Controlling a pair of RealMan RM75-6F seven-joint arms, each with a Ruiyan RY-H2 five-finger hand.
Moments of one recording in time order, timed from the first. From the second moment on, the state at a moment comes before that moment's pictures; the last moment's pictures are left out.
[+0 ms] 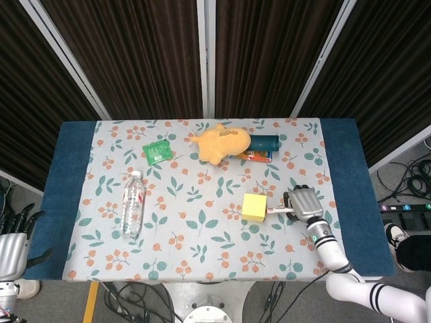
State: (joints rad) left arm 0.01 -1.22 -0.03 -1.56 1.47 1.55 0.09; right arm 0.59 -1.52 0.17 -1.41 -0.99 0.89 -0.50
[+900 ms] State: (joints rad) left arm 0.01 -1.23 -0.03 -1.54 1.47 1.55 0.07; right arm 0.80 -1.64 0.20 -1.46 -0.64 0.97 -0.77
